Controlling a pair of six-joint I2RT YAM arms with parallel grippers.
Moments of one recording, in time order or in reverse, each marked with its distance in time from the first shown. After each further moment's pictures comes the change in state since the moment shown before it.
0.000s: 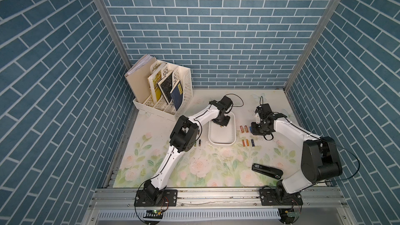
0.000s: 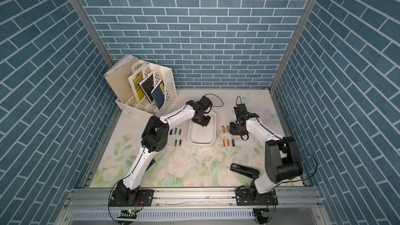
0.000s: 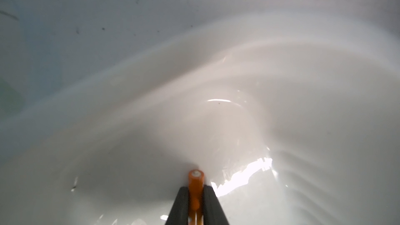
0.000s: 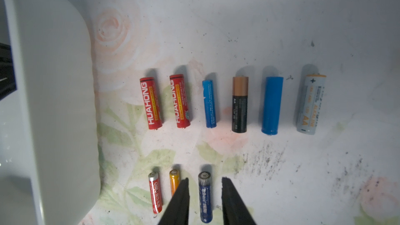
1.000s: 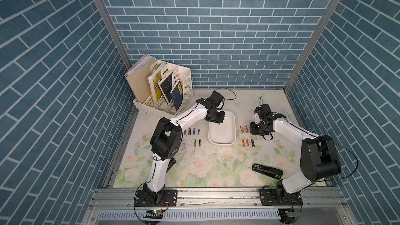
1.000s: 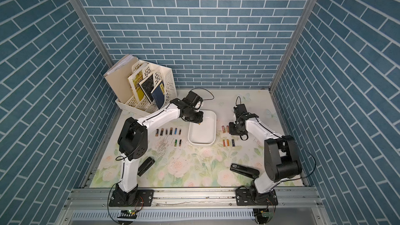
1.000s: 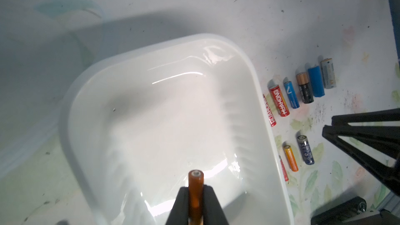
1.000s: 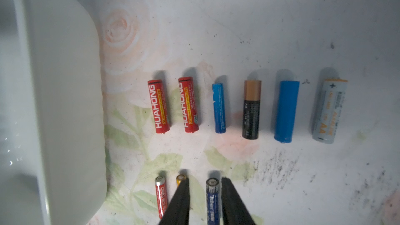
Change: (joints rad) left arm 0.060 -0.406 -0.399 0.146 0.105 -0.121; right arm -0.002 0.019 -0.010 0.036 -0.044 0.000
